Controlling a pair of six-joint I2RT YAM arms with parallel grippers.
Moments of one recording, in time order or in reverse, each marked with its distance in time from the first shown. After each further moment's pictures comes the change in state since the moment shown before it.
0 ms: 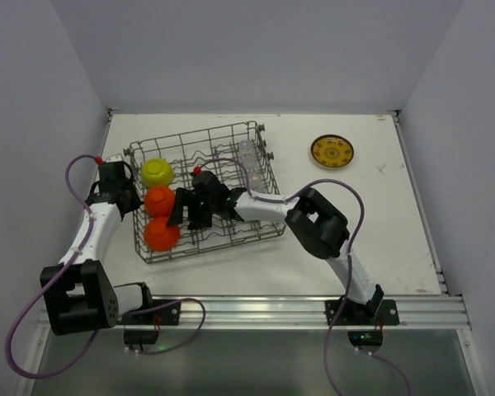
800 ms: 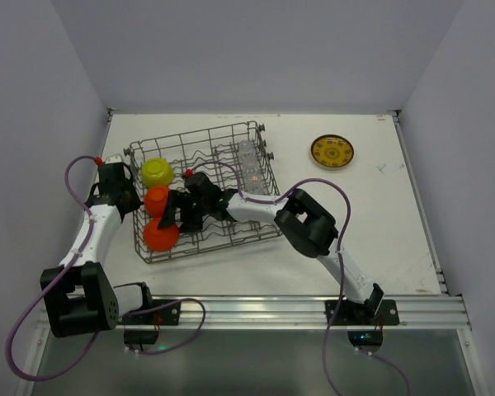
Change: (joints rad) left arm 0.000 -0.013 -0.015 0.019 0.011 0.000; right arm 0.012 0.115 0.120 0.022 -0.087 0.052
